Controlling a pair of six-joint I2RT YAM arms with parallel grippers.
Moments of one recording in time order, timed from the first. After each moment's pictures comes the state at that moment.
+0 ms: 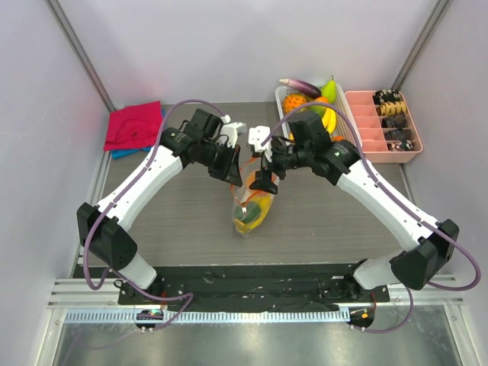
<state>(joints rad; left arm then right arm) -0.57 1.59 1.58 -0.95 0.53 -0.18 0.64 1.40 1.44 -0.64 -0.64 -0.62</state>
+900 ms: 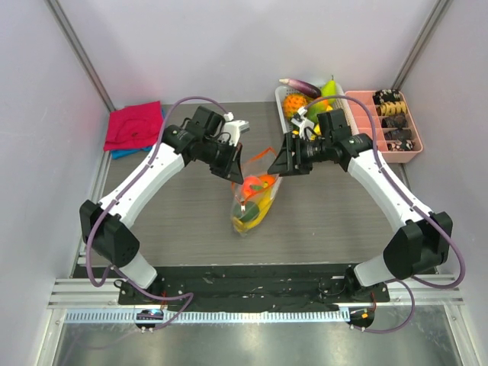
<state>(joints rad) -0.57 1.61 1.62 -0.96 0.53 -0.14 0.33 1.46 1.36 -0.72 -0.74 0.37</state>
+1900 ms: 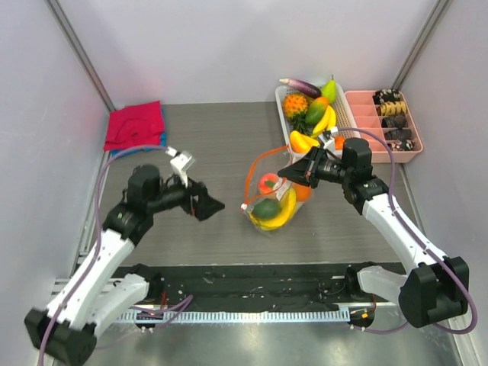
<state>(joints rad) -0.39 0.94 0.87 -0.41 0.58 -0.19 0.24 1.13 0.84 -0.07 -0.84 1.10</state>
